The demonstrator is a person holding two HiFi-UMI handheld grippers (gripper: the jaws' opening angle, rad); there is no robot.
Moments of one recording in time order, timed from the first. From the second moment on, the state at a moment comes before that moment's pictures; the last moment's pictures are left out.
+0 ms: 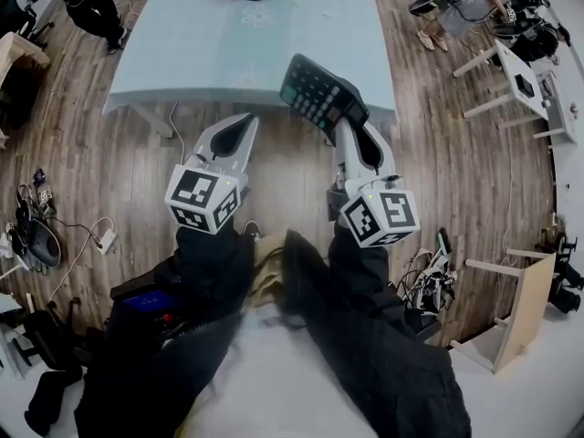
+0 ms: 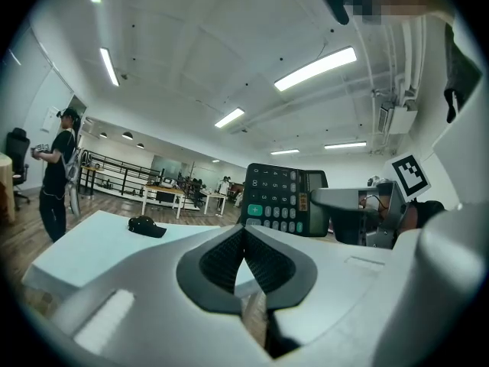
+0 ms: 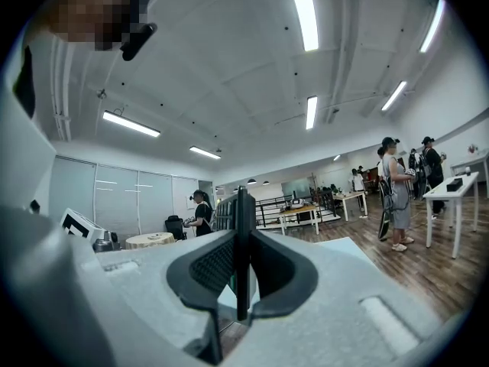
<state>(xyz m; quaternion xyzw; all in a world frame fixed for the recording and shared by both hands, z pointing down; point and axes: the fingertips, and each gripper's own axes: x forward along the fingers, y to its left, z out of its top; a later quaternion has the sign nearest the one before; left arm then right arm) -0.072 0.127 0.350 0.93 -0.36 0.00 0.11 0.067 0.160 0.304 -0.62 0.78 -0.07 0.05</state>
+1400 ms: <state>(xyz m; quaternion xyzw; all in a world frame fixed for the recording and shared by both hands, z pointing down) -0.018 -0.110 0.367 0.91 -0.39 0.00 0.12 0.125 -0.079 0.323 -0.59 0.80 -0.09 0.05</state>
